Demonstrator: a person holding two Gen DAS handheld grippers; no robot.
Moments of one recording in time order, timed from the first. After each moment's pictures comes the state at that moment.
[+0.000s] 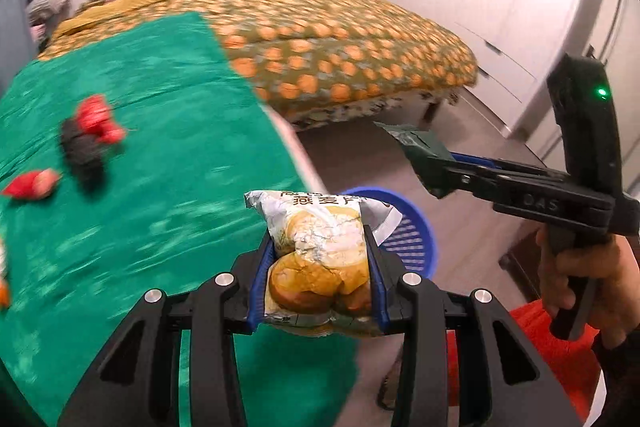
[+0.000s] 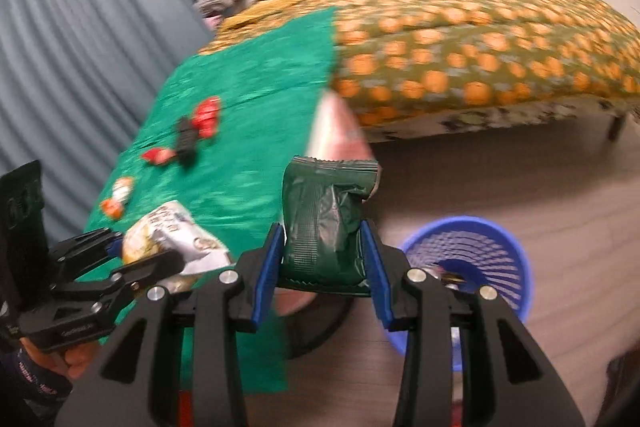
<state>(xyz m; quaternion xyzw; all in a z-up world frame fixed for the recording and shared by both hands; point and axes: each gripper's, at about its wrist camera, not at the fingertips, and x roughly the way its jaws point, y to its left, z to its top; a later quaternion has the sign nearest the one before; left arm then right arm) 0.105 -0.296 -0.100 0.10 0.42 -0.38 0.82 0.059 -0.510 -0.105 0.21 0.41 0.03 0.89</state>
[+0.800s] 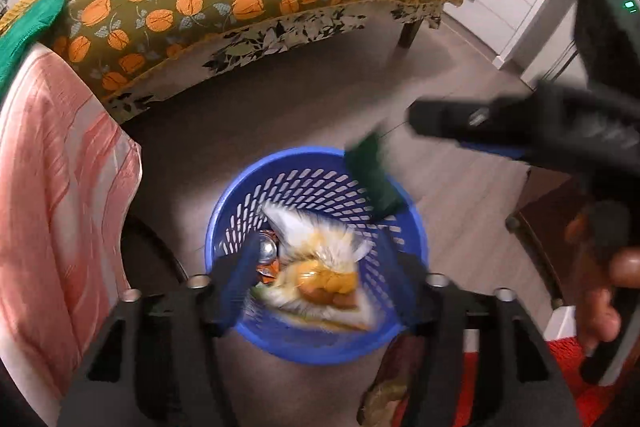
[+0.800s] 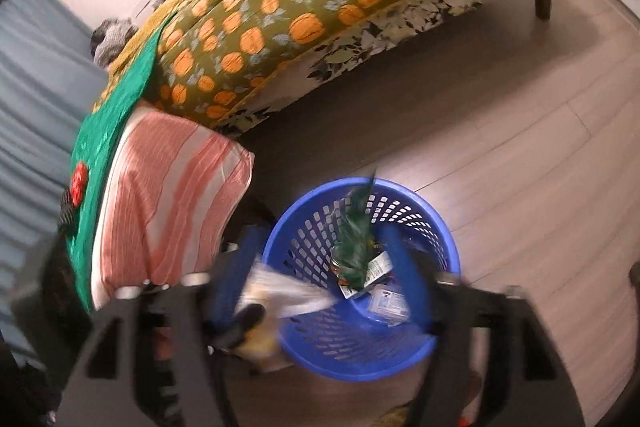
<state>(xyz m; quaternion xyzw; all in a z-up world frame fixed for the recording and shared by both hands) 0.114 -0.491 -0.246 0.18 0.49 -0.40 0.75 0.051 -0.663 -0.216 0.35 0.45 -0.08 0.82</state>
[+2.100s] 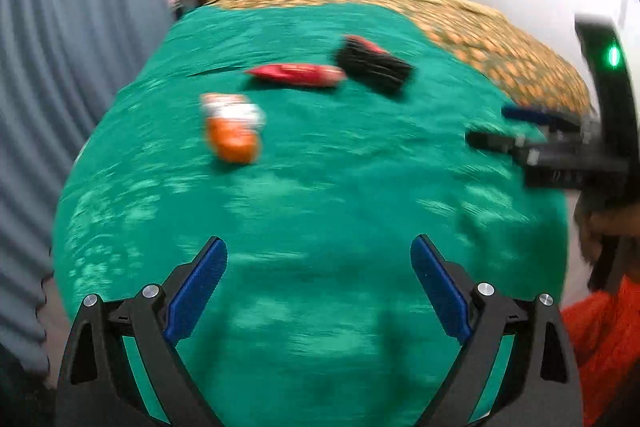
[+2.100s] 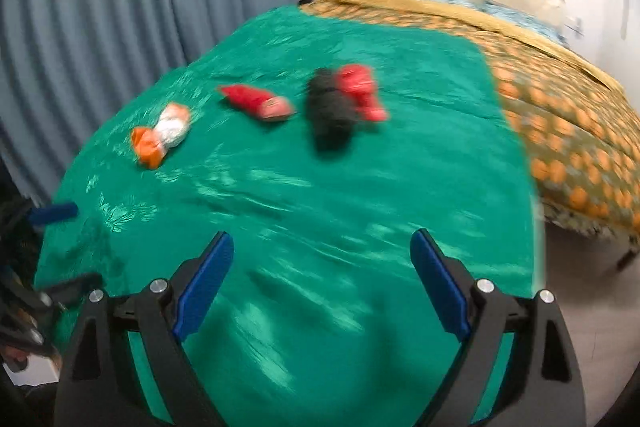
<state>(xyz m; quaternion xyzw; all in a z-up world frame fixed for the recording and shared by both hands) 0.114 -0.009 -0.110 0.07 0.41 -0.15 0.90 0.154 -0.239 -0.117 -0.01 0.41 0.13 0.90</state>
